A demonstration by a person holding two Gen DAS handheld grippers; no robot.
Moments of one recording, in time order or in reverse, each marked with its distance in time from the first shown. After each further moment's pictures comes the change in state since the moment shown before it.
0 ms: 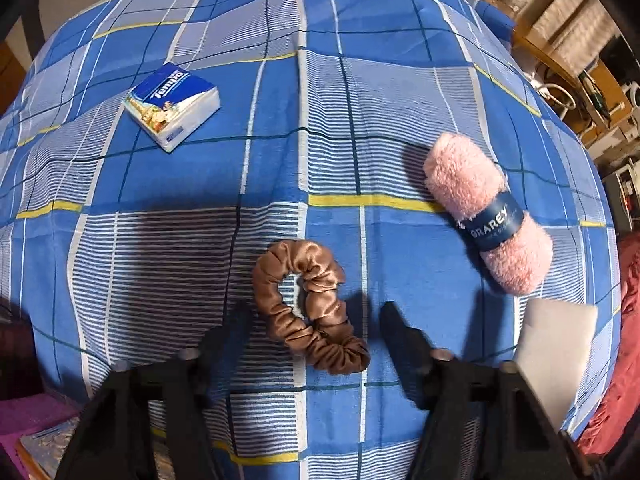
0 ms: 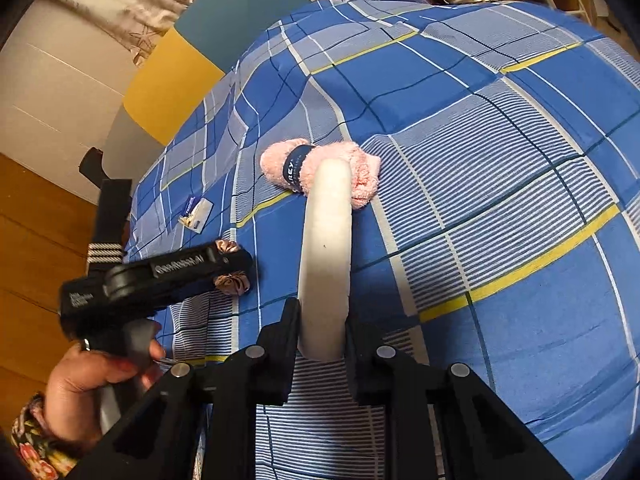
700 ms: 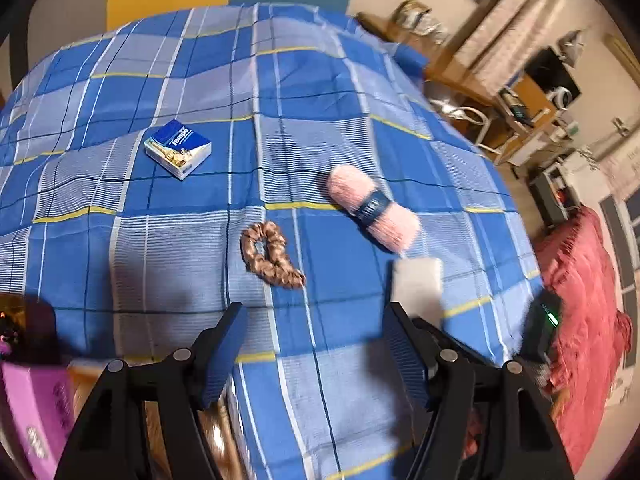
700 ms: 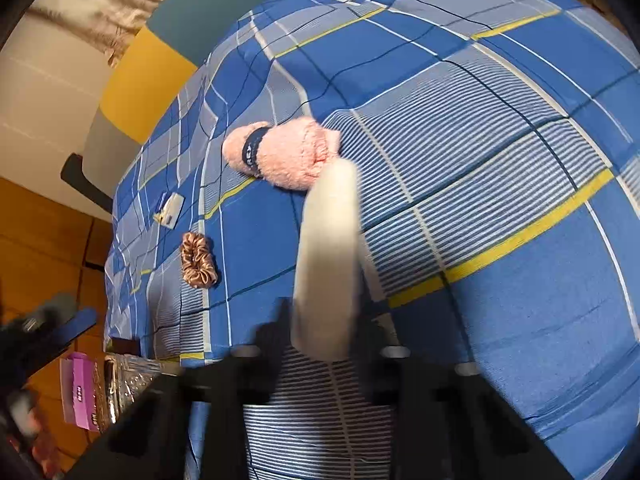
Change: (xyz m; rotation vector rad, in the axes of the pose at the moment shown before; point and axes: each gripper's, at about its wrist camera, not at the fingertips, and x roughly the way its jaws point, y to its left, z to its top) left arm -0.112 0.016 -0.046 0.065 -0.125 -0.230; right arm 0.007 -0.026 -0.006 0.073 0.039 -0.043
